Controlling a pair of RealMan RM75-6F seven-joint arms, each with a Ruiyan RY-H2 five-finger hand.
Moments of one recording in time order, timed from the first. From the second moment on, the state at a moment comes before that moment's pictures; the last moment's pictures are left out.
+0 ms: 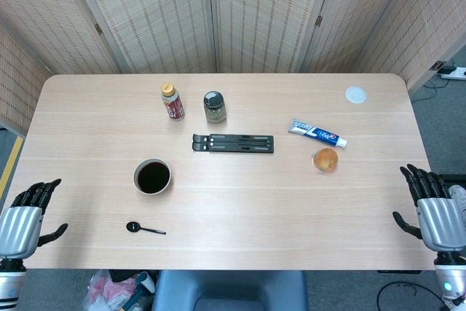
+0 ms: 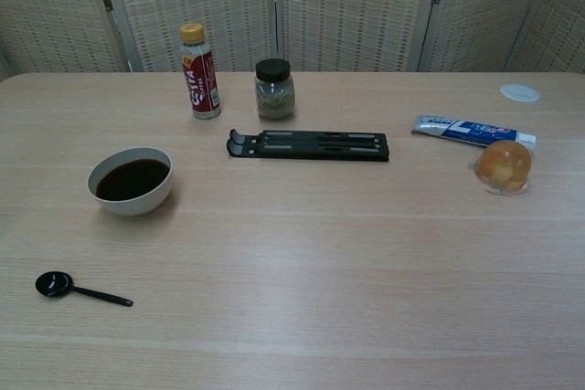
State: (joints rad) left arm -0.11 -1.16 -0.05 -1.63 1.51 1.50 0.18; right arm 0.06 -1.13 0.06 -1.59 -1.51 1.50 -0.08
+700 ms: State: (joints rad) left arm -0.14 -1.16 -0.03 -1.60 1.58 1.48 0.17; right arm 0.05 -1.13 0.06 -1.58 -1.53 1.54 -0.05
